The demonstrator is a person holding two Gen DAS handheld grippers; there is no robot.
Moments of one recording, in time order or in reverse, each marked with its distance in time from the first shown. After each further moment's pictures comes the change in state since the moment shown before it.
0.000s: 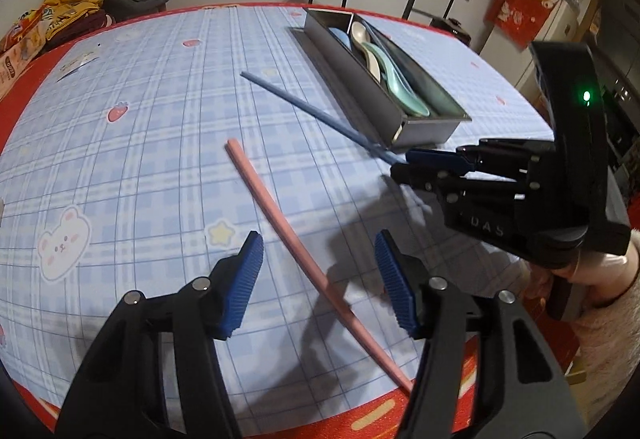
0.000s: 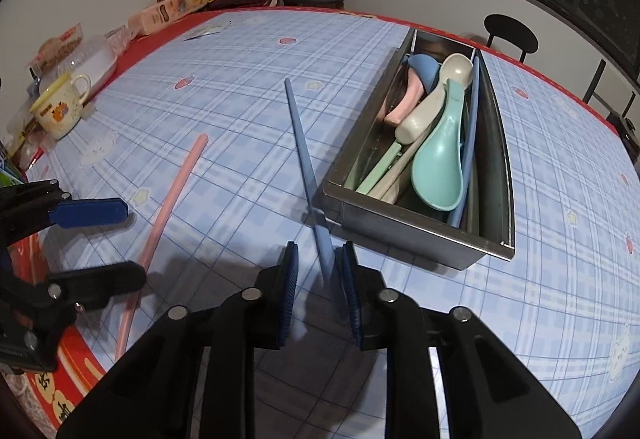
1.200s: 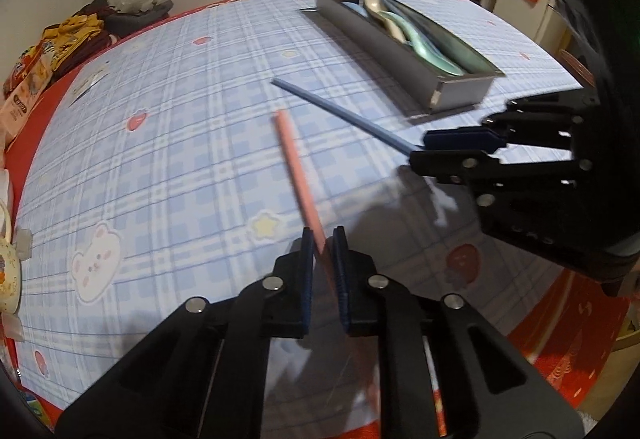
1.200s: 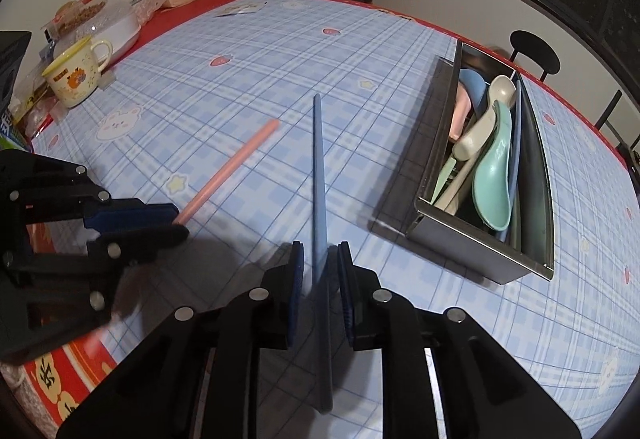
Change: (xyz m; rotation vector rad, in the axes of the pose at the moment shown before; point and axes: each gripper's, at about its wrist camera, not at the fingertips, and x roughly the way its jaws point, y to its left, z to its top) left arm 0.016 0.014 0.003 0.121 0.054 0.142; right arm 0.005 0.037 0.008 -0.076 0.026 0.018
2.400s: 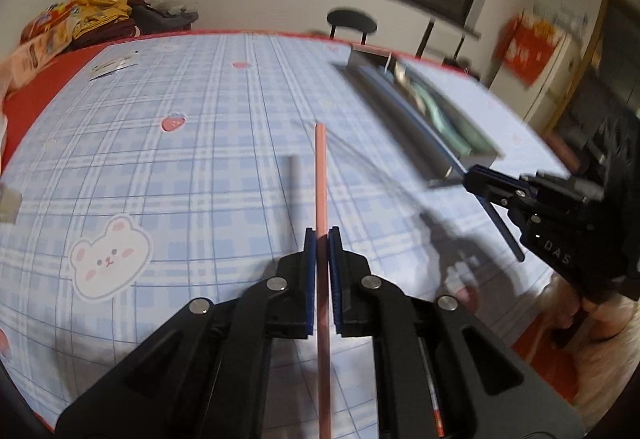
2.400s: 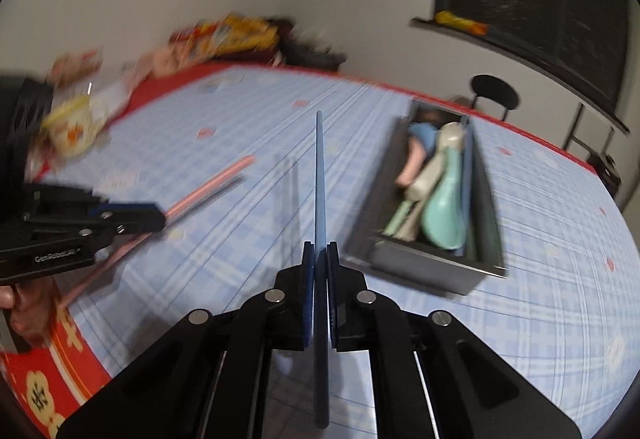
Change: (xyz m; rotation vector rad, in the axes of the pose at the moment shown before) left arm -0.022 0.052 -0.020 -0.215 -0.231 -0.152; right arm -0.045 -0.014 -0.026 0.107 -0.333 -0.086
